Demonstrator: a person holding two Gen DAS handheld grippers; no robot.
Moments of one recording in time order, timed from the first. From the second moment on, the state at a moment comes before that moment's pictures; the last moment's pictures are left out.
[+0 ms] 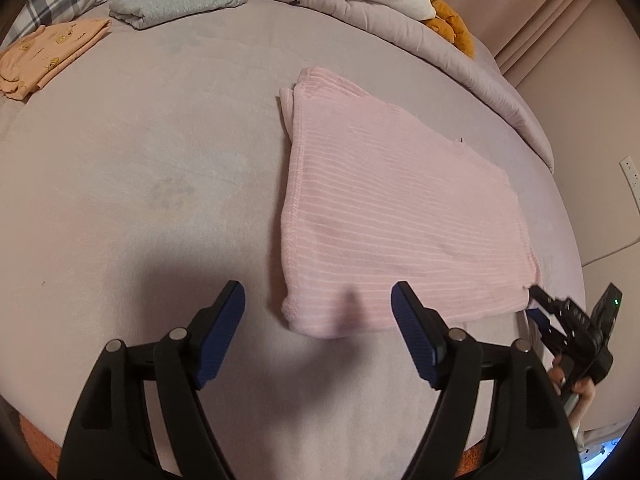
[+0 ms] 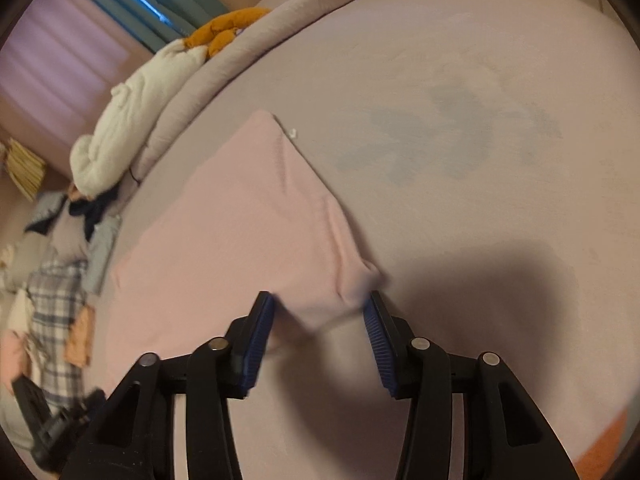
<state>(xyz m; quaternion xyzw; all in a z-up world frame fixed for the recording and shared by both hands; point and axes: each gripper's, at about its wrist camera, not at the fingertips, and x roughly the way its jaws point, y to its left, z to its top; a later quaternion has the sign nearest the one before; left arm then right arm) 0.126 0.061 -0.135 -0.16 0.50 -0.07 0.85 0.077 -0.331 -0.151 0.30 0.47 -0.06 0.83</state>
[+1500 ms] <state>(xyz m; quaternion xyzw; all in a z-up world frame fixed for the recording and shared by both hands) 0.110 0.049 -0.137 -0.17 0.53 -0.12 0.82 0.084 -0.323 -0.099 0.25 0.41 -0.06 0.88</state>
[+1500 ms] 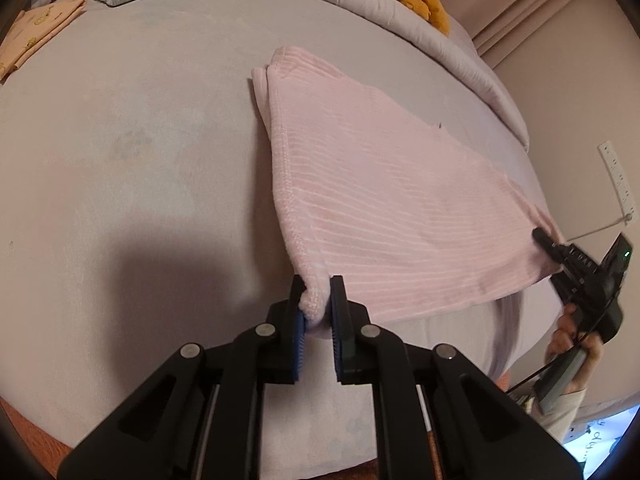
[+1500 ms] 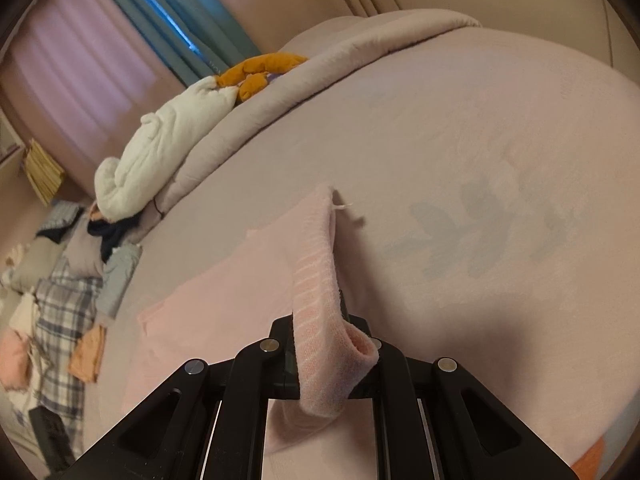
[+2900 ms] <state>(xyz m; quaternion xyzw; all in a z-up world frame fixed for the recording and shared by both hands) 0.110 0.079 -0.094 -0.19 0.48 -0.10 0.85 0.120 -0.171 -0.129 0.05 0.52 0.14 0.84</state>
